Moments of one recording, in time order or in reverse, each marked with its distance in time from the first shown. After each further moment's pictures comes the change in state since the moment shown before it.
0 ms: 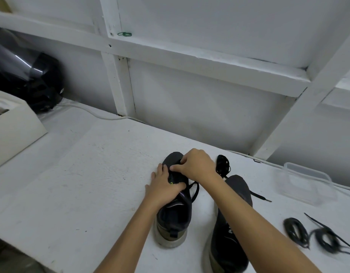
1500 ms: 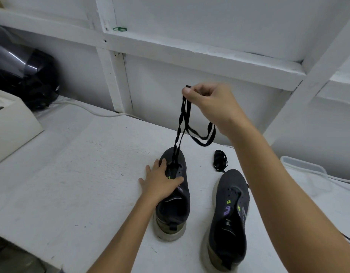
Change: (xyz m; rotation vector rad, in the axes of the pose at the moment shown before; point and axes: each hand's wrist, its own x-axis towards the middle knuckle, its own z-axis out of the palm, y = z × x) left_hand 0.000 -0.004 0.000 0.080 0.093 -0.001; right_hand -0.007 -0.037 -0.130 0.702 0.278 -0.334
